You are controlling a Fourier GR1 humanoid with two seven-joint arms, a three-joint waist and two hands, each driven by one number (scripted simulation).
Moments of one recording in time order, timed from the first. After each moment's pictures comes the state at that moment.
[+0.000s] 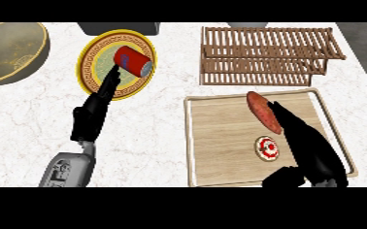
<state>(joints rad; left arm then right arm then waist) -0.19 0.10 -0.05 -1.44 -0.12 0.02 0.03 0.00 -0.25 0.26 -1.96 0.69 0.39 0.74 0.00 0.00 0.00</state>
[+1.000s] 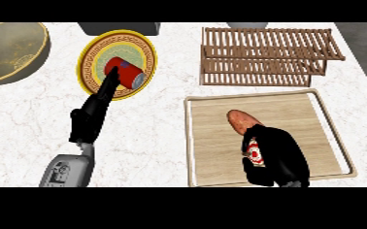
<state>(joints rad) -0.18 0.08 -0.03 -1.44 -0.14 -0.01 0.02 0.01 -0.16 0.39 -1.84 0.93 0.34 0.63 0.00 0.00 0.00</state>
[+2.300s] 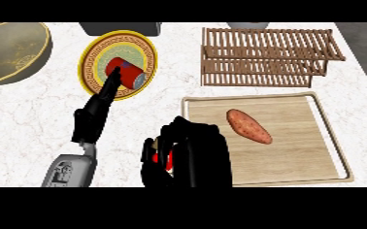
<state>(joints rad) -0.18 0.07 -0.03 -1.44 -0.15 -0.01 0.03 -0.52 -0.01 0.87 -1.87 1.09 -0.24 1.19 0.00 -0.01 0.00</state>
